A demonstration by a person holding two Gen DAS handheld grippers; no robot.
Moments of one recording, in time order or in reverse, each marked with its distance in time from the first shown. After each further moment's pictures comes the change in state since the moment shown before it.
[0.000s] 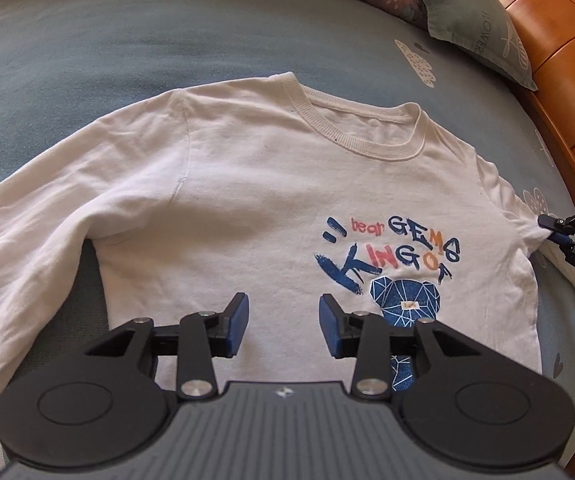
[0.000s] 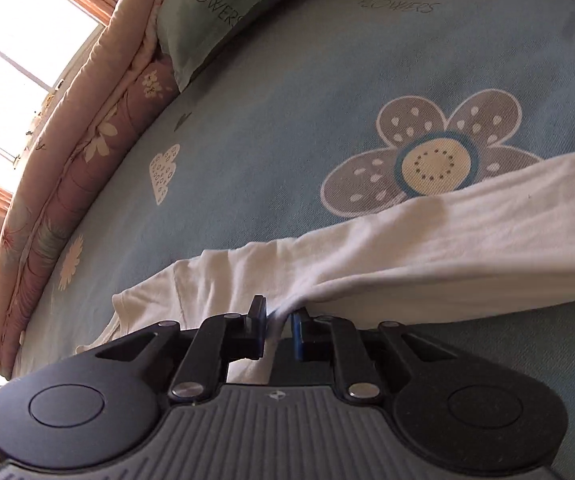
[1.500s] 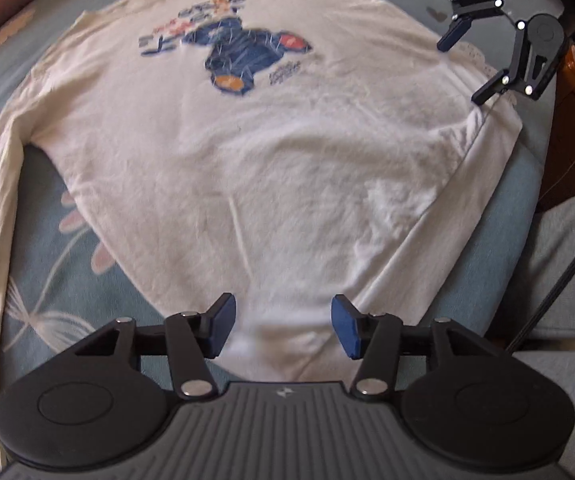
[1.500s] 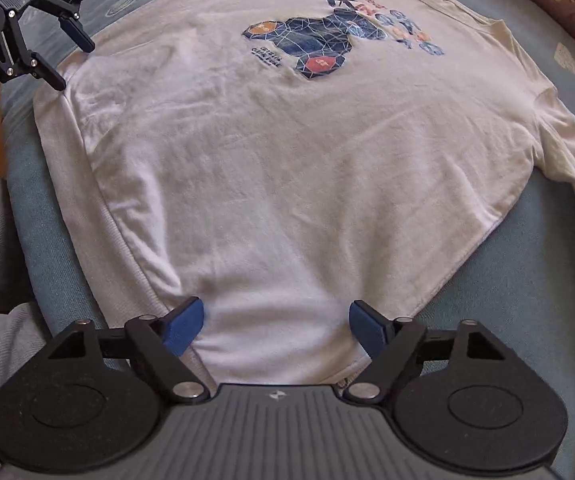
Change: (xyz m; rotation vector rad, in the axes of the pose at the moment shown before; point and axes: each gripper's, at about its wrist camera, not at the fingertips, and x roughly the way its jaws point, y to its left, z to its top) left arm -0.094 -0.041 -0.178 0.734 0.196 -0.053; right arm -0.099 0.076 -0.248 -1.452 0.575 0.069
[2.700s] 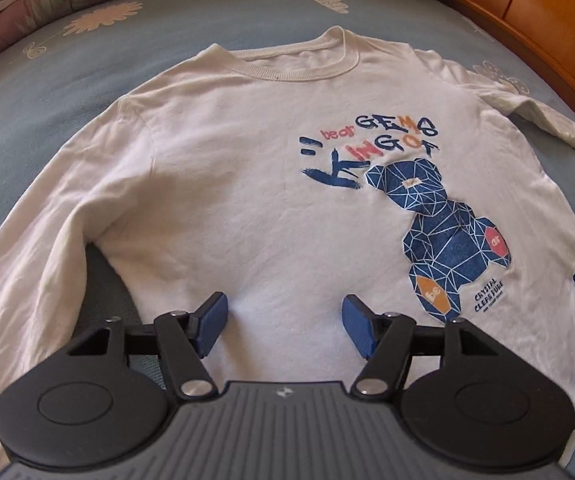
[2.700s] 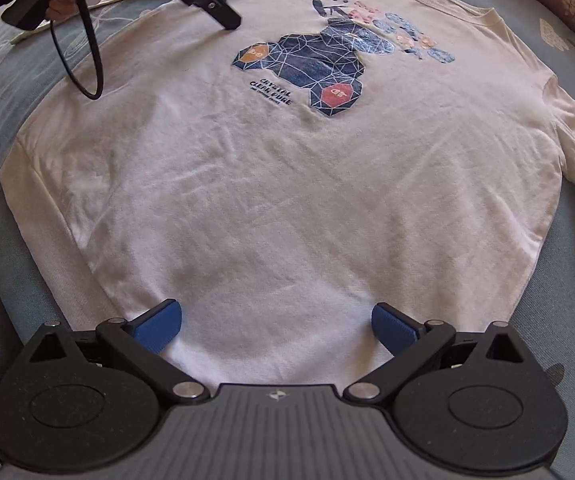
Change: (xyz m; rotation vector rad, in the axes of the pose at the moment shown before) left arm 0.061 0.136 0.068 -0.336 -0.153 0.069; right arm 0.029 0.015 0.048 0.235 0.019 -0.050
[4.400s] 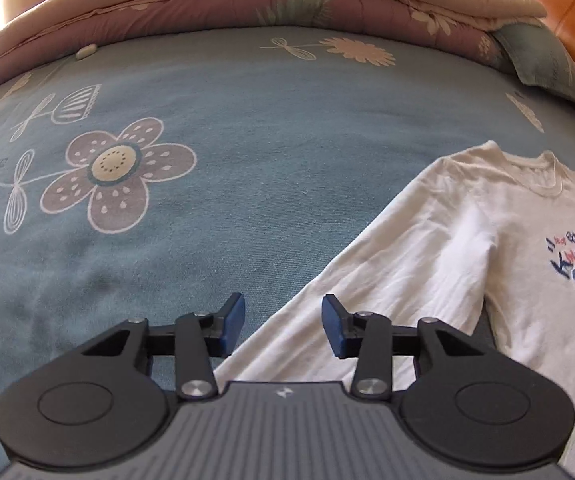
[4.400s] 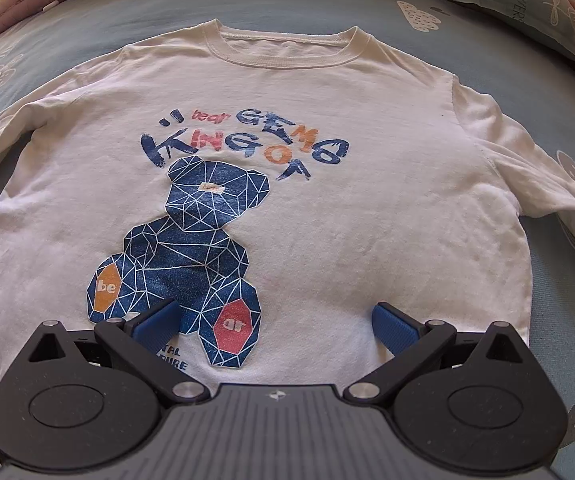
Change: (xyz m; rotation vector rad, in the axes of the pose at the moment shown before) left arm -0.075 0.197 -0.032 -0.245 -0.093 0.264; right arm 0.039 -0.038 0.102 0.436 -0.169 -0.208
